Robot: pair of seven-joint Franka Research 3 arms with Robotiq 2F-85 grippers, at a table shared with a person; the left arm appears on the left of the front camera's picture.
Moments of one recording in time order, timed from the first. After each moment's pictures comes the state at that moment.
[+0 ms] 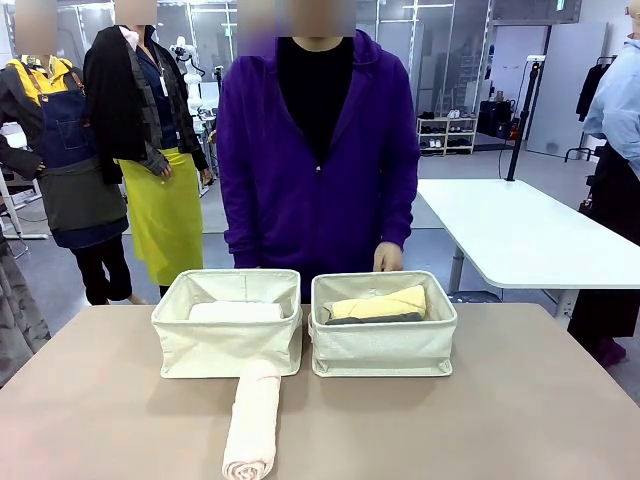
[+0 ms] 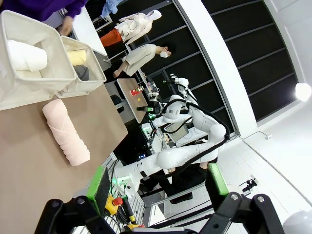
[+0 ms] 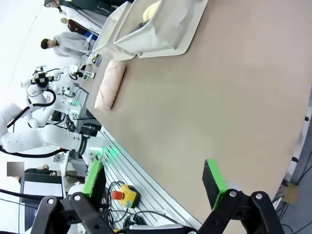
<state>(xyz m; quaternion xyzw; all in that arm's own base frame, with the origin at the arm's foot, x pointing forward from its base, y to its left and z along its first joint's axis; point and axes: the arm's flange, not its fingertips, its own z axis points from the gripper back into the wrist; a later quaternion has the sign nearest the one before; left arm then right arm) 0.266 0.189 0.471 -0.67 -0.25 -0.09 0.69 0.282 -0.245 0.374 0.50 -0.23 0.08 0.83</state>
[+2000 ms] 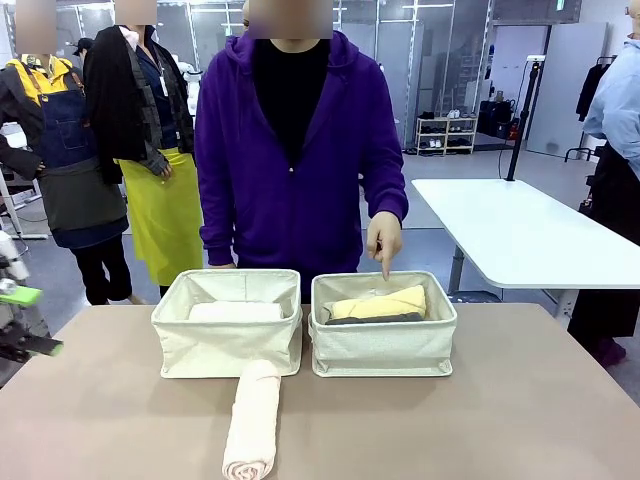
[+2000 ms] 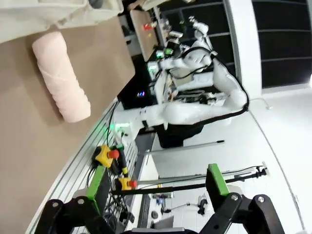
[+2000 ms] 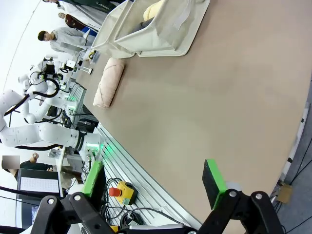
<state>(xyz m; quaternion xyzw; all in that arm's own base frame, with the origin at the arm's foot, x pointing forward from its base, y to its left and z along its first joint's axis) 0.327 0.071 0.431 -0.64 -0.05 -0.14 0.75 0.287 -0.246 0.391 0.49 -0.23 0.09 0.84</state>
